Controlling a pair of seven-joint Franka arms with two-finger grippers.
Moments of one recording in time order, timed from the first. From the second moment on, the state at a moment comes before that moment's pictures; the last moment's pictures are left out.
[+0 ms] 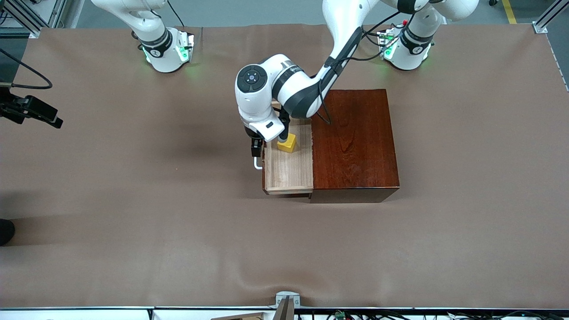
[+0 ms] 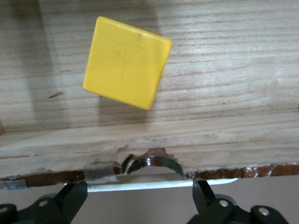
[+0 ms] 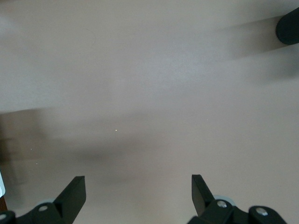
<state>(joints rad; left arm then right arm) -1.03 0.81 0.17 -1.16 -0.19 2.01 -2.35 -0.03 0.02 -0.03 -1.51 0.02 1.53 0.09</state>
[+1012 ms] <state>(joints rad) -1.01 0.81 0.17 -1.10 -0.17 1.74 -2.28 -0.03 0.02 -0.03 -1.51 0.02 1.53 0.09</state>
